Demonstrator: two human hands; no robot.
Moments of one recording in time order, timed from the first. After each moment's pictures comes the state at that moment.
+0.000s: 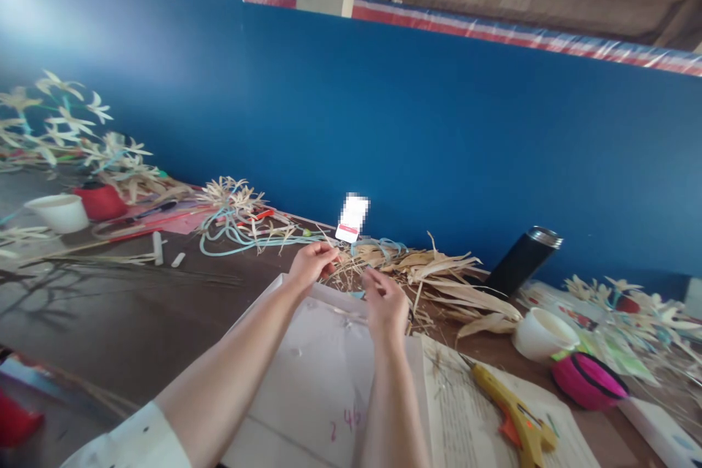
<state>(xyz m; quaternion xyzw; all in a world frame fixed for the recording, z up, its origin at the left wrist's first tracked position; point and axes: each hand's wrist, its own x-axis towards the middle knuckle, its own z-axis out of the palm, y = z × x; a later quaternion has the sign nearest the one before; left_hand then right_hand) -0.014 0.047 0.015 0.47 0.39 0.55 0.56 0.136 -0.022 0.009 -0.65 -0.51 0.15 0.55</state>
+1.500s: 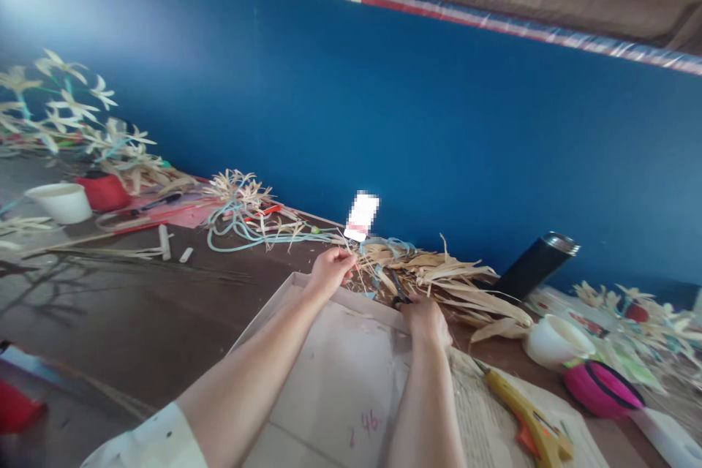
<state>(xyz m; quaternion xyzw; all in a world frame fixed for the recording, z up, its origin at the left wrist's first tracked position) -0.002 0.047 0.005 0.48 0.43 0.52 0.56 0.191 -0.004 -0.003 -0.90 -0.39 0.14 0.17</state>
